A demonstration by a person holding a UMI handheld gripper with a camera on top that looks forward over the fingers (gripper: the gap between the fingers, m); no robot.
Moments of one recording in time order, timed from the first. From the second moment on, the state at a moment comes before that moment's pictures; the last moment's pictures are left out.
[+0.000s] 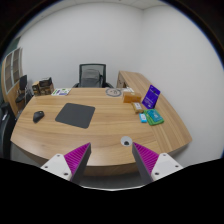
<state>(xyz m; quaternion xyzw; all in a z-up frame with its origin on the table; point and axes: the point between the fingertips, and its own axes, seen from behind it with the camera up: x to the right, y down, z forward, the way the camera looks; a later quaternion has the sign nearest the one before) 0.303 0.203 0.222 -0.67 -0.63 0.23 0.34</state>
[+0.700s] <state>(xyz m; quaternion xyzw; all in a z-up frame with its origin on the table) 0.270 0.028 0.213 -0.61 -0.68 0.27 0.30</state>
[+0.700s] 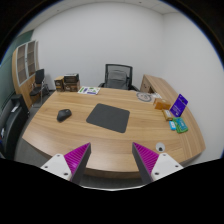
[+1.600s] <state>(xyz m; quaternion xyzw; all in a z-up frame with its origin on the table) 0.172 -0.272 0.119 -0.61 -0.69 0.30 0.27</state>
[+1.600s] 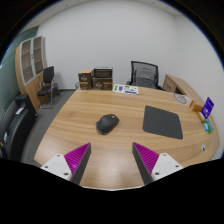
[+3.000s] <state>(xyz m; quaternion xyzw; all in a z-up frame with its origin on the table) -0.033 -0.328 -0.012 -0.65 -0.66 0.28 0.24</state>
